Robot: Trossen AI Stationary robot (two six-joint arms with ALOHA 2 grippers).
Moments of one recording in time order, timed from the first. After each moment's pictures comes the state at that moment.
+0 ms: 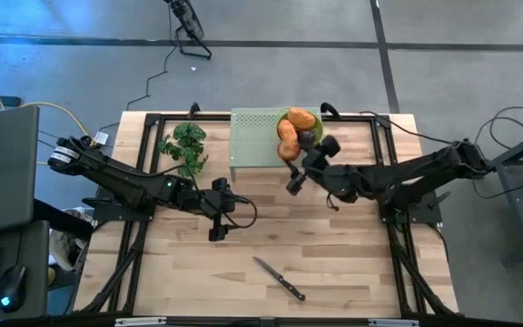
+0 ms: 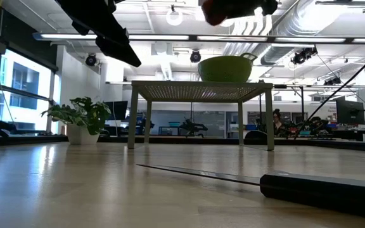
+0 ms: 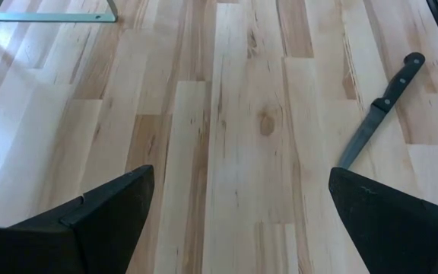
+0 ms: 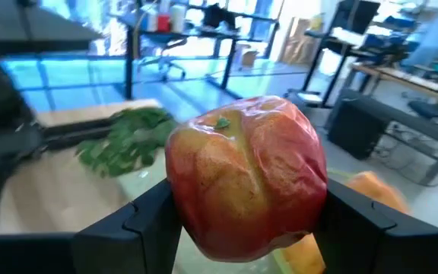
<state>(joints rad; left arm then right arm) -0.27 1.29 0.91 -0.32 -0.22 -0.21 0.18 1.33 1.00 0.08 0.91 0.05</state>
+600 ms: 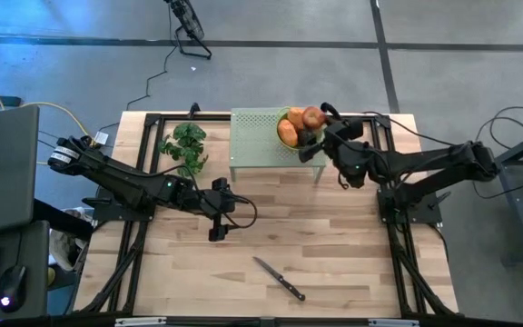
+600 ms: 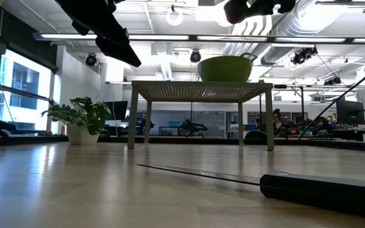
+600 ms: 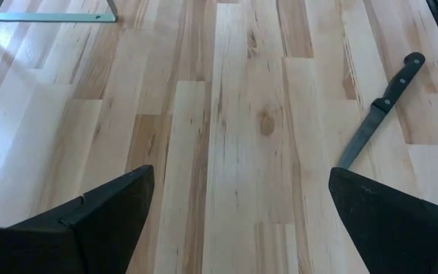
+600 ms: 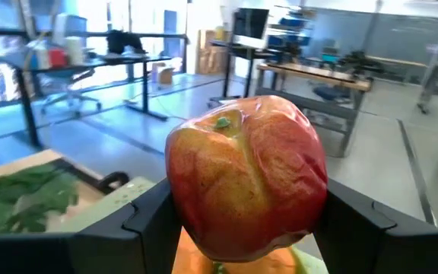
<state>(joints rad) -0.27 1.29 0.91 -0.32 -0.22 -0.21 0.04 1.21 1.00 0.08 1.10 0.09</state>
